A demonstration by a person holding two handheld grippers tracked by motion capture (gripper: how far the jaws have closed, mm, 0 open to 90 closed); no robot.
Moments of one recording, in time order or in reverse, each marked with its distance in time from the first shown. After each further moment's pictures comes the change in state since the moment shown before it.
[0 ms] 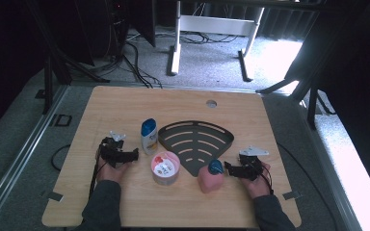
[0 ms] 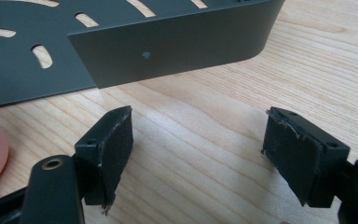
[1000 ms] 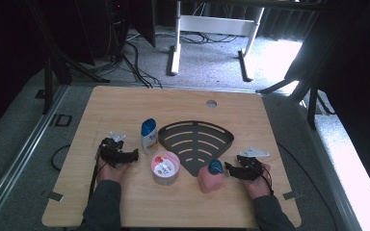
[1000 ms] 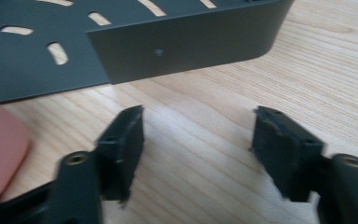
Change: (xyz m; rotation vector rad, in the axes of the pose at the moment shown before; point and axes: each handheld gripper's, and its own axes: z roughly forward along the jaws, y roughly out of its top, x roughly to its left) left arm -0.001 -0.002 -0.002 -0.003 -0.005 0.006; right arm 0.004 -0.001 -0.006 -0.008 0.023 -0.016
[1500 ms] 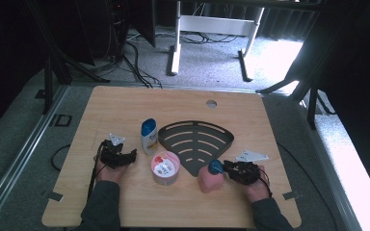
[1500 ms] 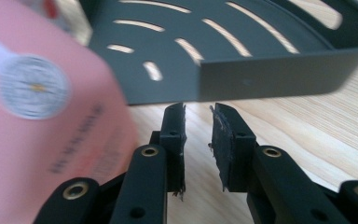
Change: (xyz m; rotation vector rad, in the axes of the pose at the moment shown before) left arm -0.002 -0.007 -0.010 -0.037 -0.030 0.028; right arm 0.024 0.008 -0.018 -0.062 0.191 -0.085
